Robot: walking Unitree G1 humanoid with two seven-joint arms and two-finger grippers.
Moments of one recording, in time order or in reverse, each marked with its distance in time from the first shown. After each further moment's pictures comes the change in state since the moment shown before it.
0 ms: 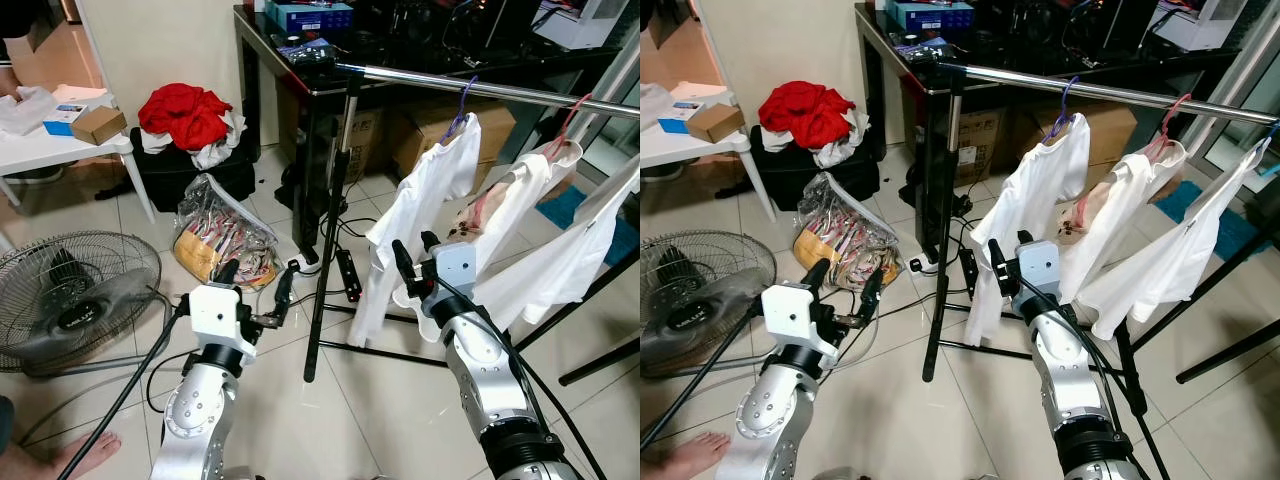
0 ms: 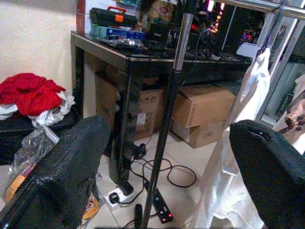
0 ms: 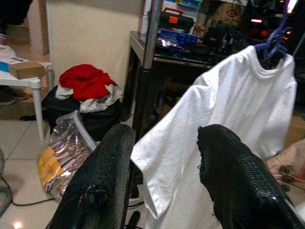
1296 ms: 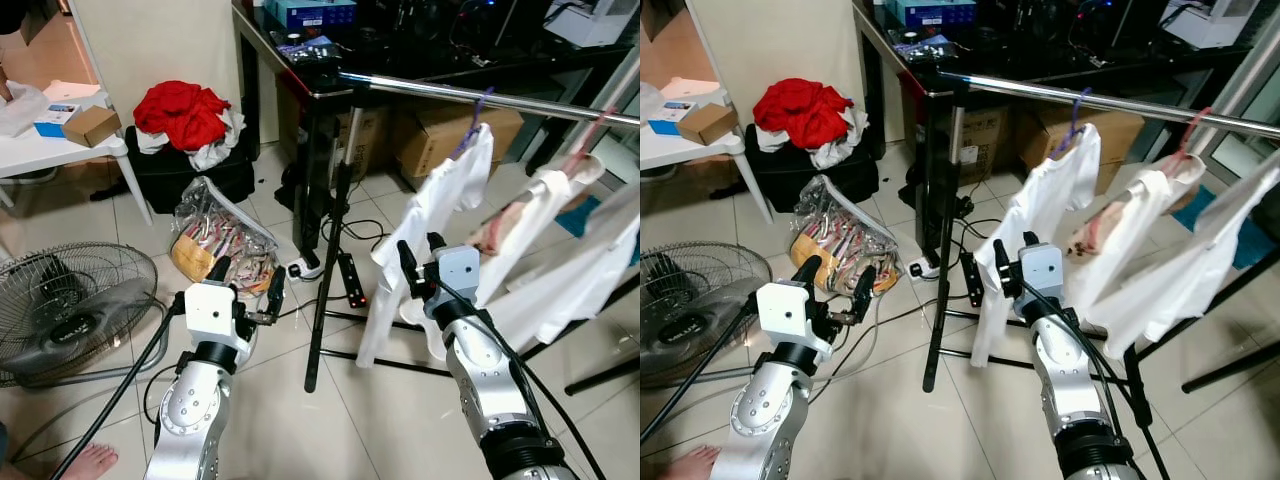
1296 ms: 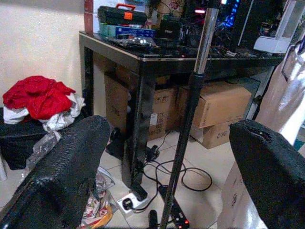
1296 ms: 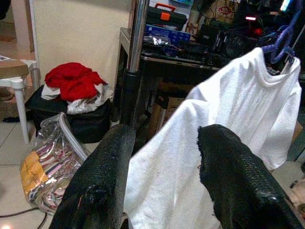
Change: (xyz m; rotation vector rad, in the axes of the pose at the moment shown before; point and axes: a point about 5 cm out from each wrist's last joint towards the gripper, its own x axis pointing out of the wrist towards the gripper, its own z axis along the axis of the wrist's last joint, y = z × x) left arm 0.001 0.006 0.001 0.045 -0.002 0.019; right arm -0.003 0.001 -0.002 -0.011 -0.009 -0.030
